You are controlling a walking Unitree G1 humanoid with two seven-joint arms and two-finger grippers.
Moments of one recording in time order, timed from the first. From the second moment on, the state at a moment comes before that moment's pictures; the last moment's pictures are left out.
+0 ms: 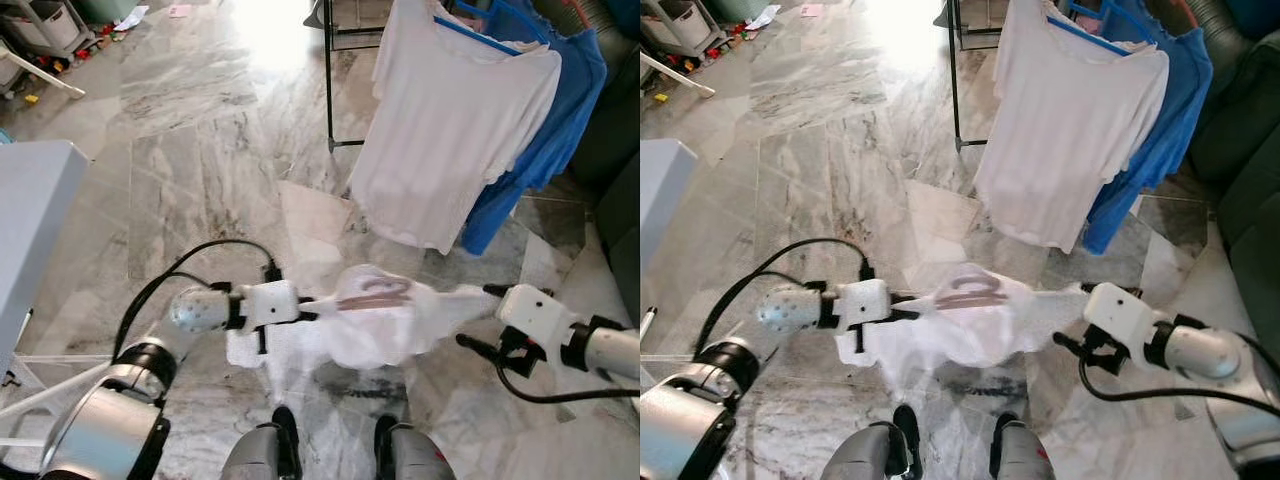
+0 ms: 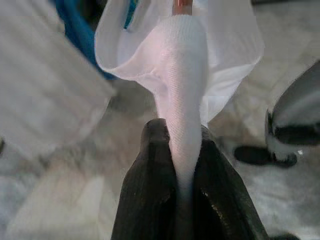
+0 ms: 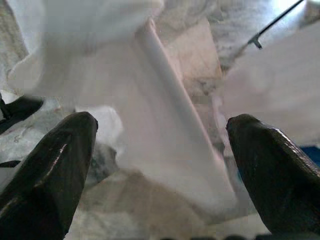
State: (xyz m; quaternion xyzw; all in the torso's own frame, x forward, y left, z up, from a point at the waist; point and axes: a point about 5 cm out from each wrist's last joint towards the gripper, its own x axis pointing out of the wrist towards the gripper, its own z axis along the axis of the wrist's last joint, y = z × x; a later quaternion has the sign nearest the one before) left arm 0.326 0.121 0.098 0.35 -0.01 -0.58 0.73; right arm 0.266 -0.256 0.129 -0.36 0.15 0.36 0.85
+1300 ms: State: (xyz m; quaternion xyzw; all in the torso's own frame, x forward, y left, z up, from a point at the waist) left arm 0.320 0.100 0.105 0.33 -0.05 -0.63 0.70; right arm 0.288 -0.243 0.132 -0.31 0.19 0.45 0.82
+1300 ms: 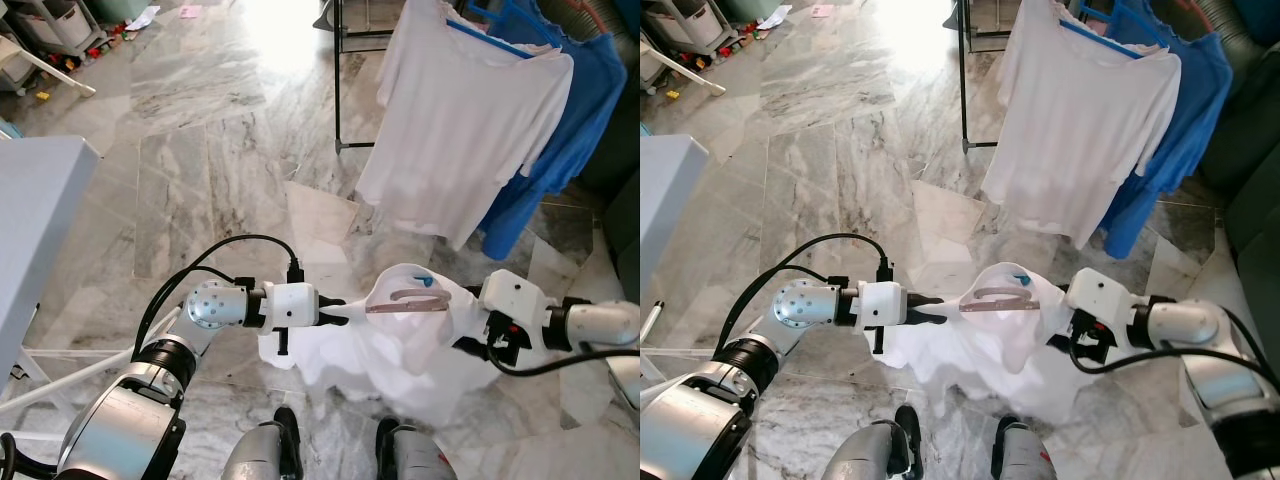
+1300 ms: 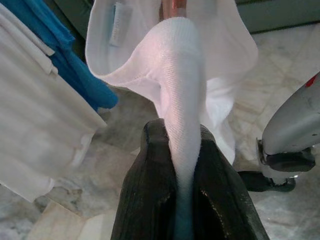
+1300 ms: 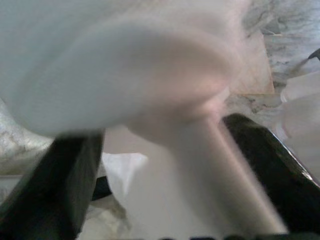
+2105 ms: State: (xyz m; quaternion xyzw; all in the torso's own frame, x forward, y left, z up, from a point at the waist) left arm 0.317 0.093 0.083 0.34 -0.03 -0.57 0.75; right arm 0.278 -0.201 0.098 -0.26 0.18 0.47 0.83
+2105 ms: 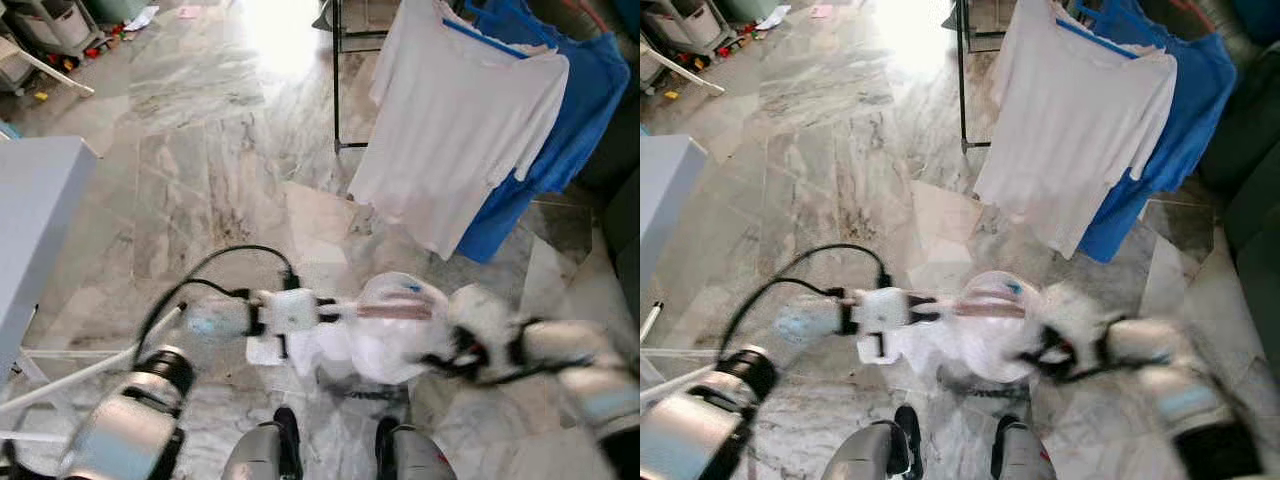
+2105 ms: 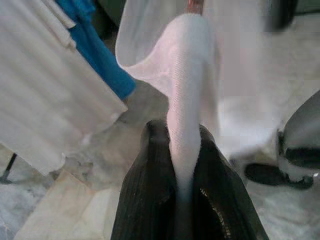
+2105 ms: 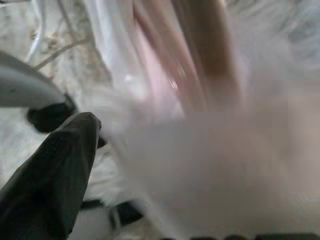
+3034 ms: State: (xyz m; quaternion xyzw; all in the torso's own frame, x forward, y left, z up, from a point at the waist) left arm 0.328 0.106 0.089 0.39 -0.02 -0.53 0.75; right arm 0.282 -0.238 0.128 -0.31 0.17 0.40 0.84
